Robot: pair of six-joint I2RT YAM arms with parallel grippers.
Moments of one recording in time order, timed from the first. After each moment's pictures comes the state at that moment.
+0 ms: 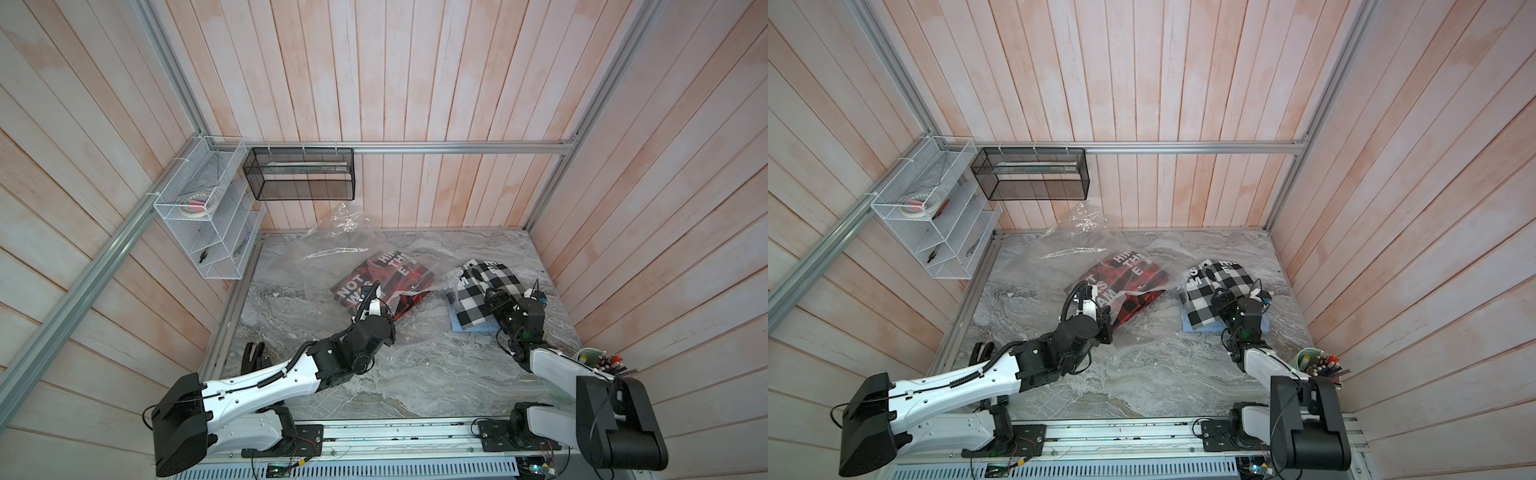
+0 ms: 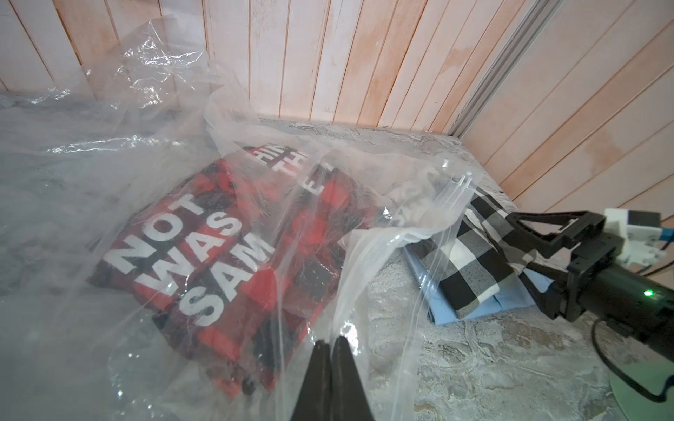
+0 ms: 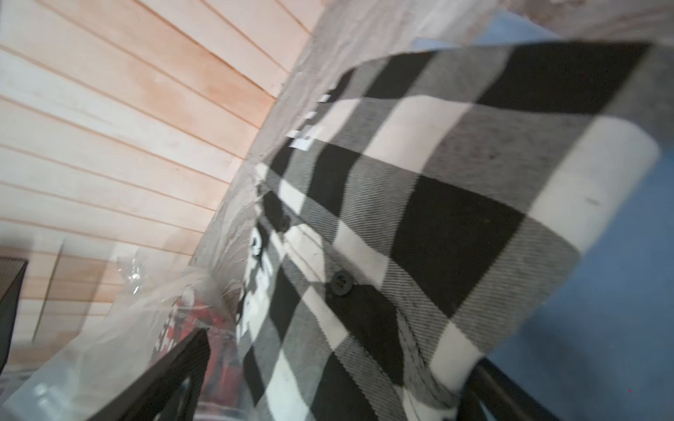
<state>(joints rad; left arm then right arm) -1.05 1.20 0.78 -0.06 -0.60 -0.57 0.03 1.19 0.36 0.42 -0.04 0.92</state>
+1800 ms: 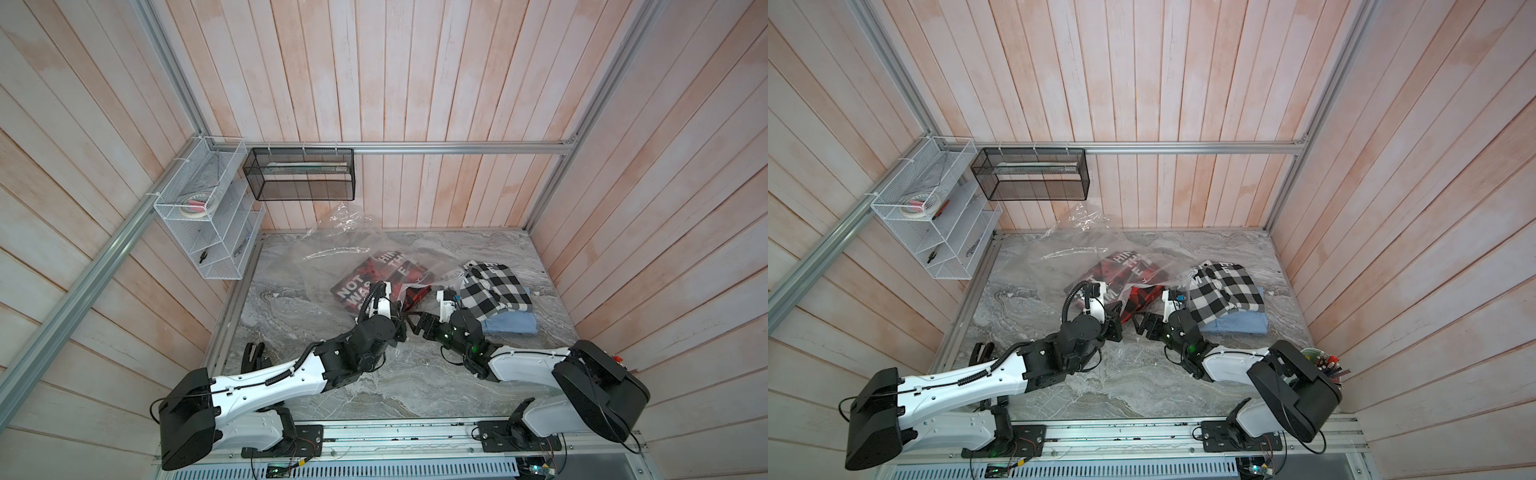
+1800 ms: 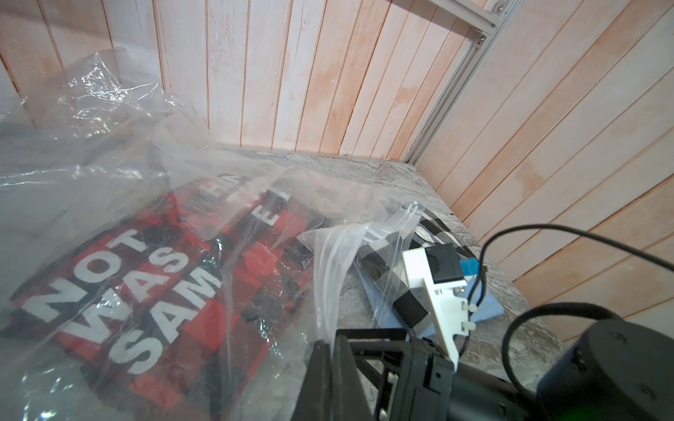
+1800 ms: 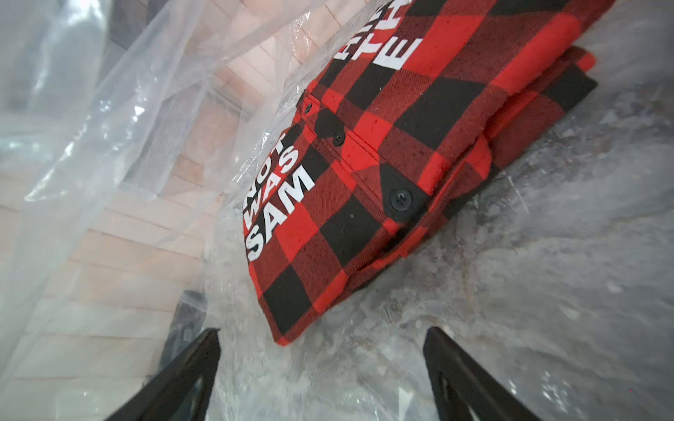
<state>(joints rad) -1.09 1.24 0.80 0.10 -0.58 -0.53 0.72 1.46 0.42 0.70 -0.08 0.87</state>
